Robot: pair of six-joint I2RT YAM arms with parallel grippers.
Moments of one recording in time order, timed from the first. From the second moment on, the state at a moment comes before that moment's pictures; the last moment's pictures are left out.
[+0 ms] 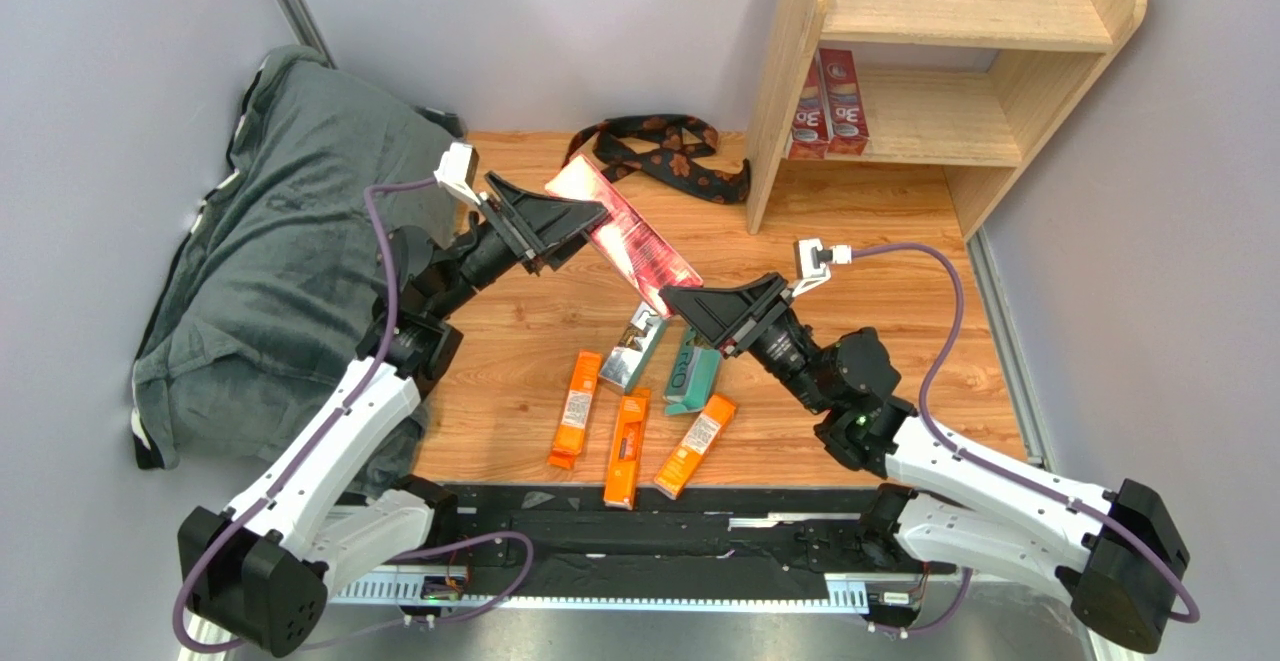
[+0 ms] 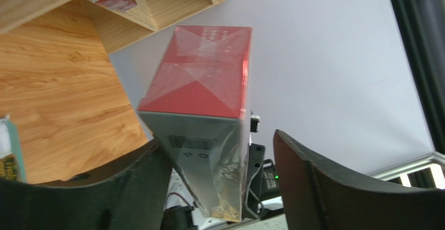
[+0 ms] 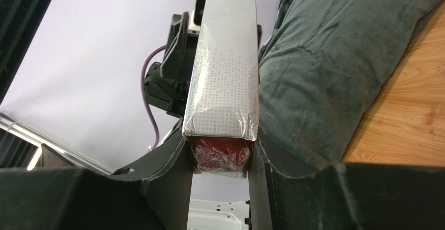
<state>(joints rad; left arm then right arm) -0.39 1.01 0.84 0.44 0.50 -1.33 0.91 0.92 0.54 0.75 0.04 1.13</state>
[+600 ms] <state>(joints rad) -0.39 0.99 1.24 -0.38 0.35 -0.72 0.88 0.69 0.54 0.35 0.15 1.06</state>
